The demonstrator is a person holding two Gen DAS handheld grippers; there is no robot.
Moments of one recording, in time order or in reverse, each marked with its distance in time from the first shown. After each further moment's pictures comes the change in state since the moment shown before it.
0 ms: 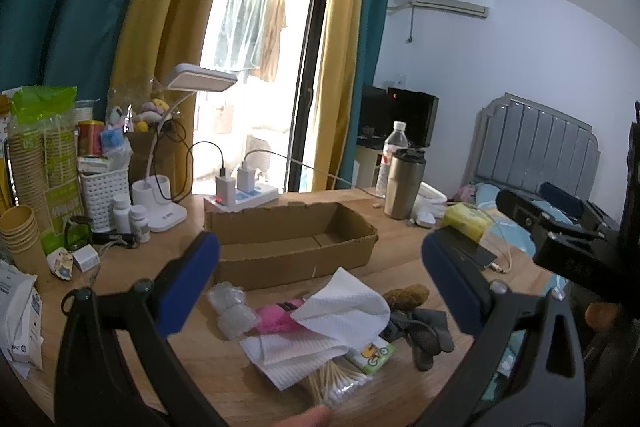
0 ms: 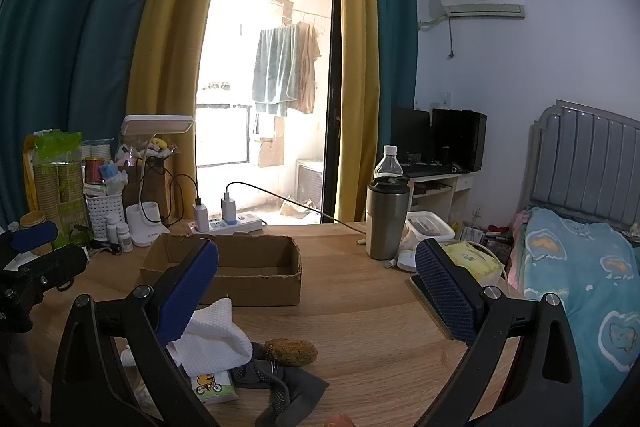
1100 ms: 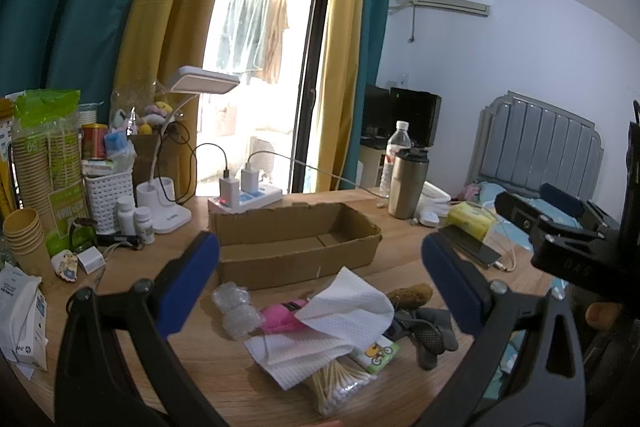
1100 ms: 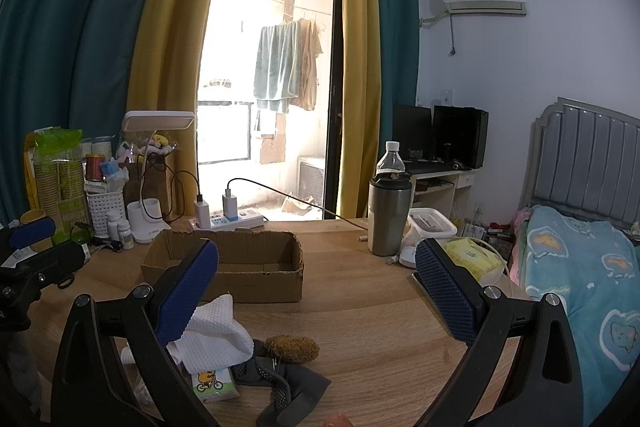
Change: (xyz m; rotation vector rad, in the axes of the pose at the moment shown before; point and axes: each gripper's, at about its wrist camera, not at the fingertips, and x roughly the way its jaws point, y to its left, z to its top) left arm -0.001 0.000 0.002 0.012 0.003 0.018; right arm -0.002 0.000 0.001 -0.001 0.005 0.003
